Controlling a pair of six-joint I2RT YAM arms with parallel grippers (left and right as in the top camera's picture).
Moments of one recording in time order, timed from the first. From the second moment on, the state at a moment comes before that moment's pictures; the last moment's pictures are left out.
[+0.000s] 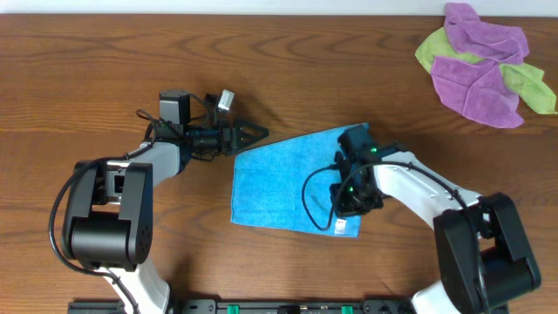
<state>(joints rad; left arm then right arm) -0.08 1.90 0.88 0.22 1.23 -0.51 0.38 1.72 0.89 -0.82 -0.22 0.20</state>
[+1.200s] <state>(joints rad) 0.02 1.90 0.89 -0.27 1.23 -0.23 0.36 1.71 1.12 -1.01 -0.17 0.36</state>
